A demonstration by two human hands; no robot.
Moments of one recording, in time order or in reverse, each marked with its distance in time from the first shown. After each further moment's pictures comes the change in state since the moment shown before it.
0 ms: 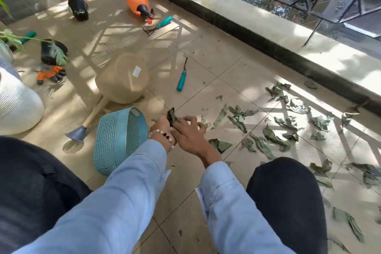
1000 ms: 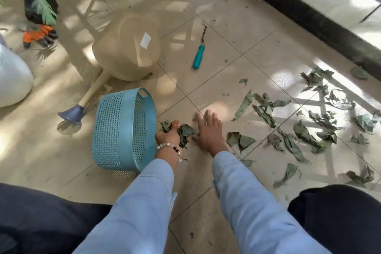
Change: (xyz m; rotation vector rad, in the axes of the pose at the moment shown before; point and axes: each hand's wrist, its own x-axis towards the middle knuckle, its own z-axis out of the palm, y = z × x) left_hand 0.087 -0.048 -0.035 -0.057 0.190 -0.023; right_hand 0.085 0.124 0.107 -0.439 -0.049 0.257
